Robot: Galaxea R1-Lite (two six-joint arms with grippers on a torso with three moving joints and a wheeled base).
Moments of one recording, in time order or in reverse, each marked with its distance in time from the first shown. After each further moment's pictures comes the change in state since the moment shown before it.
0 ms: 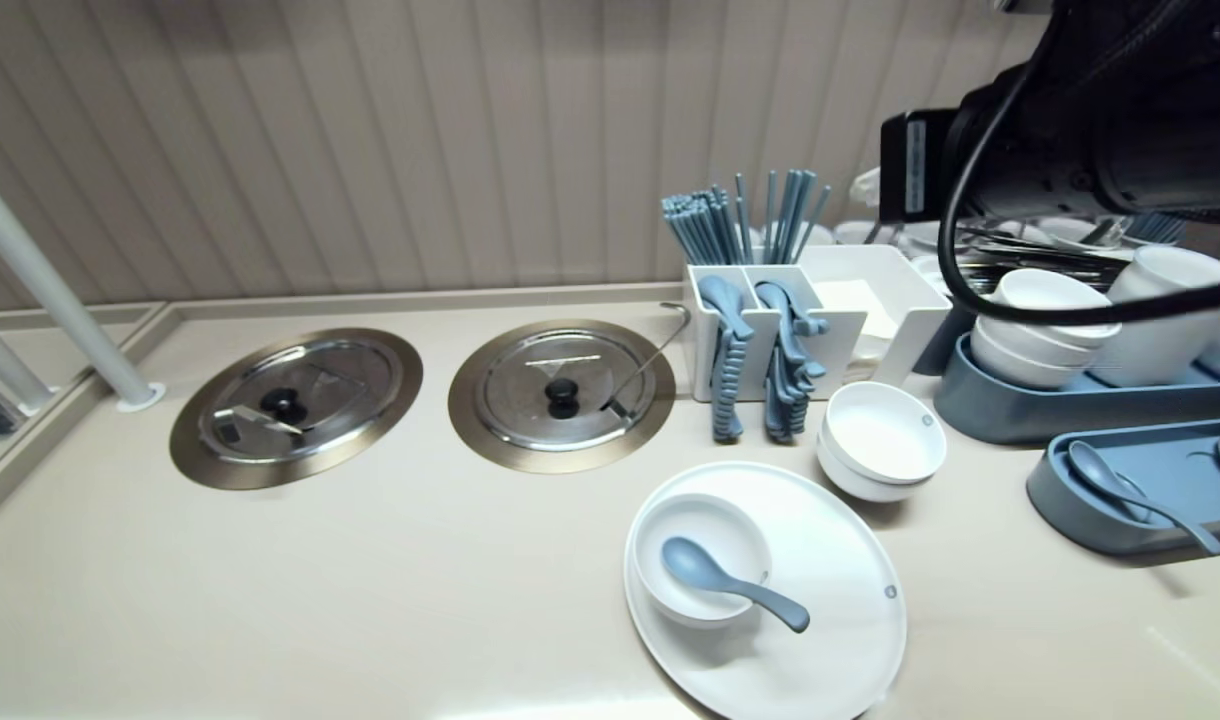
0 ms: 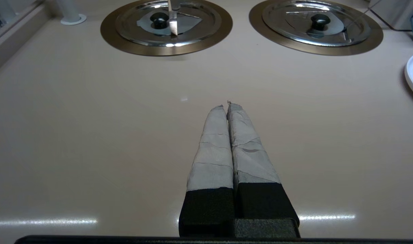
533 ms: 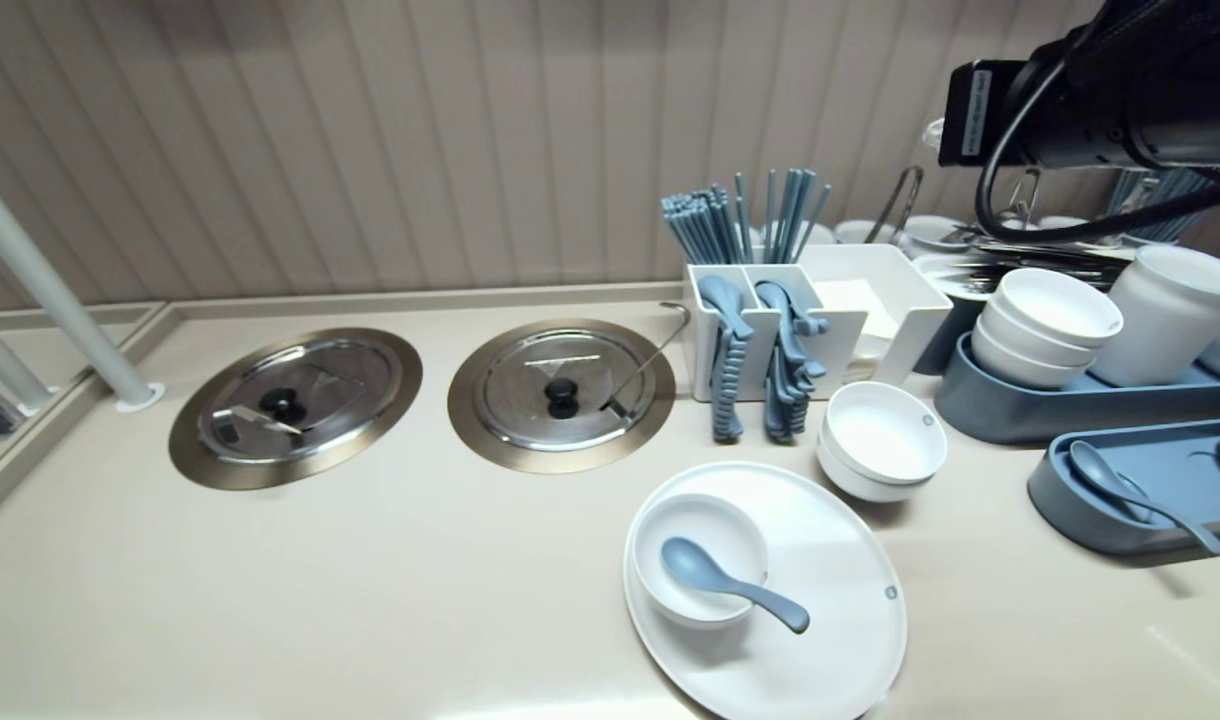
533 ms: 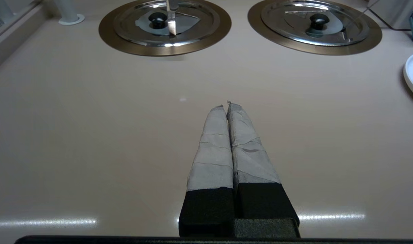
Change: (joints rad) left arm 0.000 0.000 0.000 0.000 0.000 0.001; right arm -0.125 0.000 0.000 -0.102 -0.001 -0.038
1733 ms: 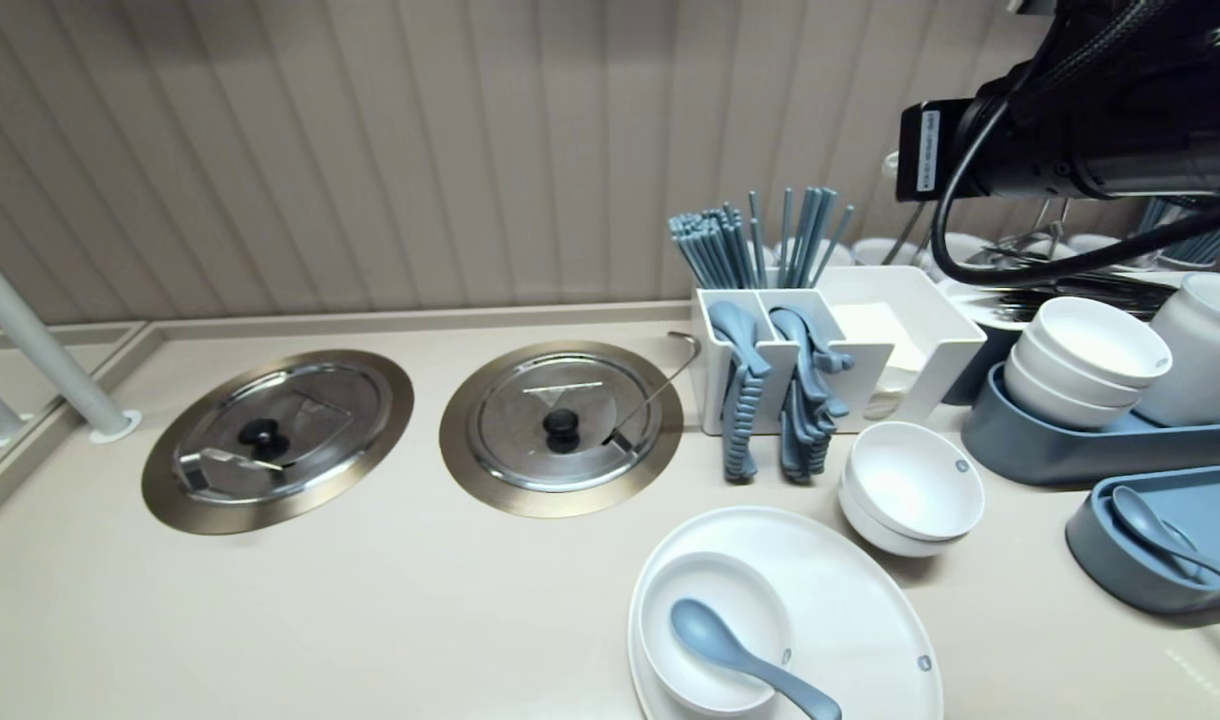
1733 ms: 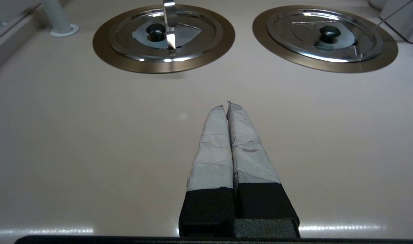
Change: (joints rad) left arm 0.000 0.000 0.000 0.001 0.000 -0.001; right arm 0.035 0.035 0.013 -0.004 0.001 -0.019
